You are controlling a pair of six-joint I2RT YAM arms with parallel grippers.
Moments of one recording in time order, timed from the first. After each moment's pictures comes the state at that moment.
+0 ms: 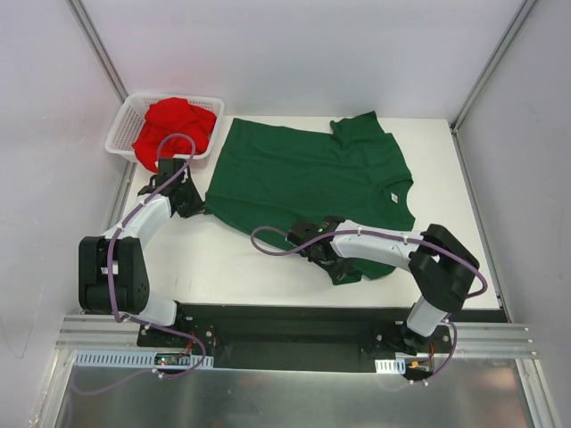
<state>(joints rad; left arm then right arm) -0.02 1.46 0.92 -0.42 0.10 -0.50 1.01 1.68 1.08 -1.01 0.35 0.06</state>
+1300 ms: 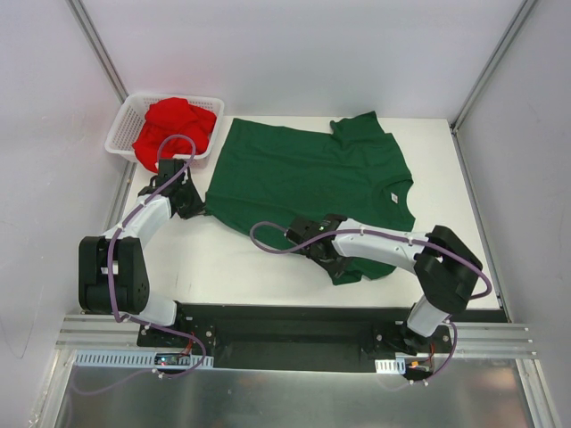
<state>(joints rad) -0.02 1.46 0.91 -0.42 0.10 -0.50 1.02 1.66 1.10 -1.02 0.37 0.09</state>
